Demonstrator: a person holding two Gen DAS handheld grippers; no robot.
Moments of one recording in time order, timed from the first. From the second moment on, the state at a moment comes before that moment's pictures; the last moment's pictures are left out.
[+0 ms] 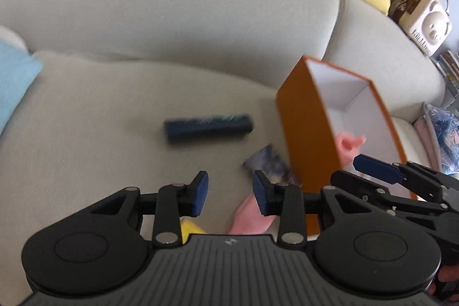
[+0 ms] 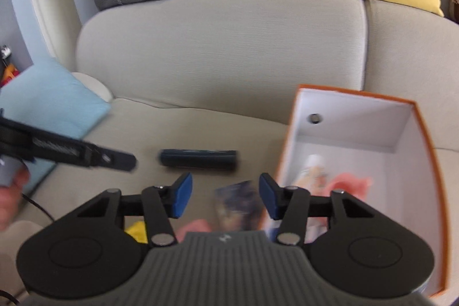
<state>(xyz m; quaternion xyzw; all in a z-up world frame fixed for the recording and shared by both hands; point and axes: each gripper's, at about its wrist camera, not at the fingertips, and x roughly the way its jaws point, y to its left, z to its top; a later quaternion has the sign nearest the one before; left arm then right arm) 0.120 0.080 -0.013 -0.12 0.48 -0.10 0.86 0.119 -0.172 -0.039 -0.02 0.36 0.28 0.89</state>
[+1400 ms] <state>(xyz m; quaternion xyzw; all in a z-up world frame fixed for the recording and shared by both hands) 0.088 0.076 -0.091 -0.01 0.52 -0.11 0.84 0.086 -0.127 -0.092 0.02 0.43 0.28 0.86</state>
